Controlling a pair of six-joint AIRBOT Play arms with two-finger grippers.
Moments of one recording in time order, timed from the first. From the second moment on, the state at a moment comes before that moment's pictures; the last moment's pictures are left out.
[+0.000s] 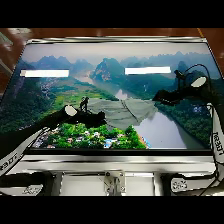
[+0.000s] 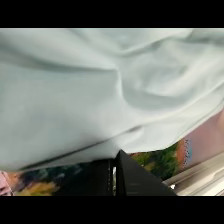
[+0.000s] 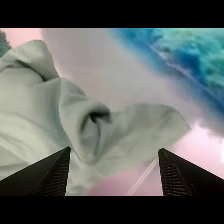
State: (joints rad) left arm -0.48 -1.51 0.89 0.60 -0.67 -1.57; right arm -0.16 -1.59 1.27 -0.99 1.10 1.23
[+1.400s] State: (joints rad) left arm -0.27 -0.66 1.53 1.07 -1.11 -1.77; right arm -0.07 -0.71 1.79 -1.04 1.29 1.46
